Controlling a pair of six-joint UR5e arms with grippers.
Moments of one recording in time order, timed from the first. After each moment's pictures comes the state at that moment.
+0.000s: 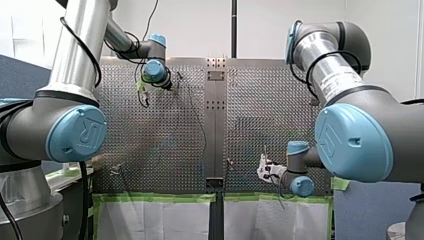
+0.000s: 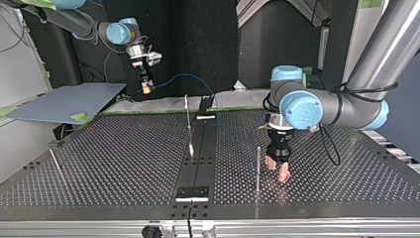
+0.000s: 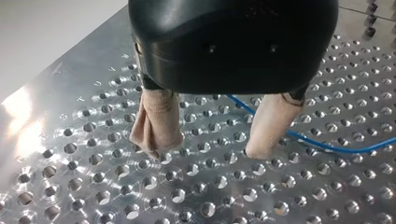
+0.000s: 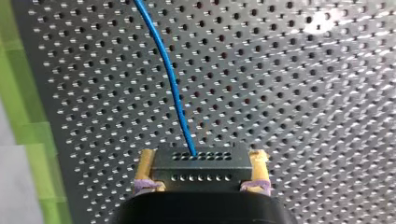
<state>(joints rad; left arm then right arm) -0.18 -1.82 -1.52 -2.99 -1.74 -1.98 1.86 -0.68 1.90 -1.25 1.28 1.77</state>
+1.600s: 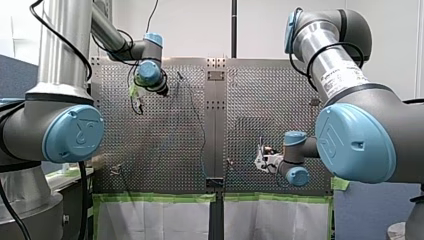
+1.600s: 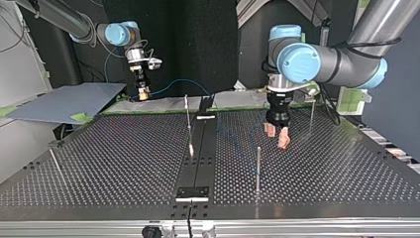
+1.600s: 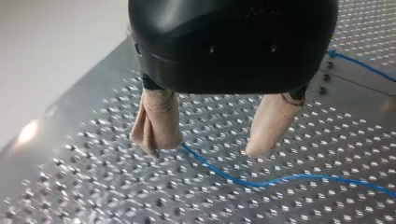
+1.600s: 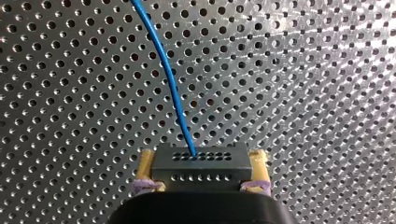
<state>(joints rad) -0.22 -1.65 -1.81 -2.92 -1.81 -2.02 1.89 -0.74 1.90 -1.28 1.35 1.67</state>
